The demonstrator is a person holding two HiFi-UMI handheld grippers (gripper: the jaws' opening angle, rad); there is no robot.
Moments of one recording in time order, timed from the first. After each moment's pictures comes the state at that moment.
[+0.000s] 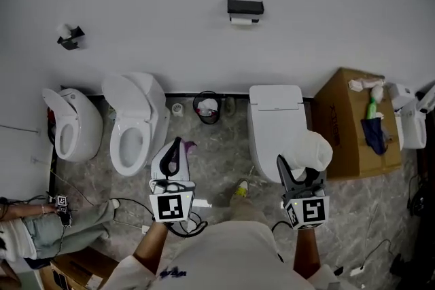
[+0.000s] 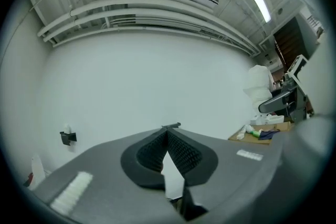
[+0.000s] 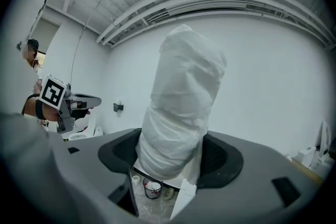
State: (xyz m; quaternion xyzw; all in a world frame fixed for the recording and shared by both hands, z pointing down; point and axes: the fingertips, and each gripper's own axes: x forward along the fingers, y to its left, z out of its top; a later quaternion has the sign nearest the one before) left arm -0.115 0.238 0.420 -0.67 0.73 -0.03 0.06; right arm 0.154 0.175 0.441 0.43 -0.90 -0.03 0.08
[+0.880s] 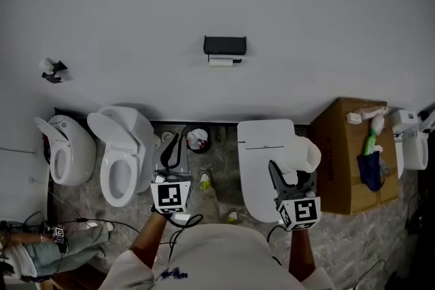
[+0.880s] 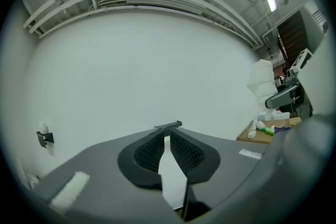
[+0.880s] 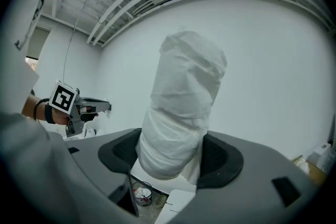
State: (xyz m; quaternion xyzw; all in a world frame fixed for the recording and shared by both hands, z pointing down) left arm -0.106 -0.025 0.444 -0.69 0.72 -0.09 0.06; right arm 0.166 -0.062 0.456 0.42 -0.91 0.01 0.08
